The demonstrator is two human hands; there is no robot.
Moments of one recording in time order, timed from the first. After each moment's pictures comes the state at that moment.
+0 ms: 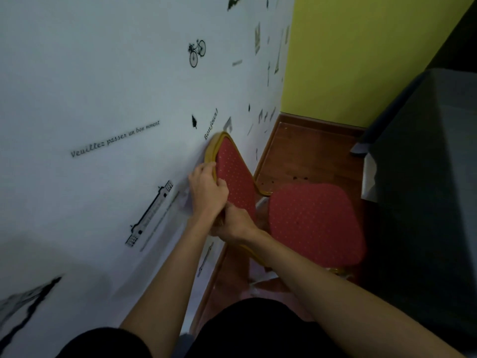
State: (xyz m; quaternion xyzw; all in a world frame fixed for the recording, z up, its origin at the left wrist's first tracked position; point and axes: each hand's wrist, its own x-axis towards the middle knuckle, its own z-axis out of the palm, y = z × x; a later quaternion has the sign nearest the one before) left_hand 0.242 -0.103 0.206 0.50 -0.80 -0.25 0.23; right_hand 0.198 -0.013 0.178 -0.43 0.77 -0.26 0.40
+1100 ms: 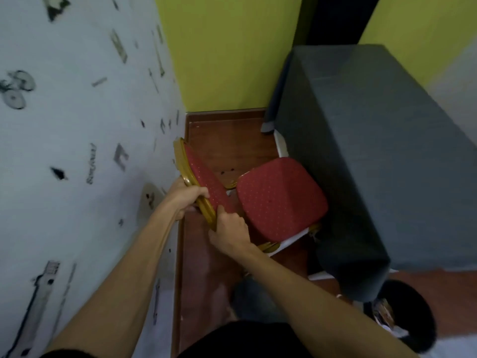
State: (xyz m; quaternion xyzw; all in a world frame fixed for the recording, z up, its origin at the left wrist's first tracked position) left_hand 0.084 -0.085 0.192 0.41 -0.66 -0.63 -0.05; right_hand 0.099 0.069 0.169 -0.22 0.92 -0.24 0.23
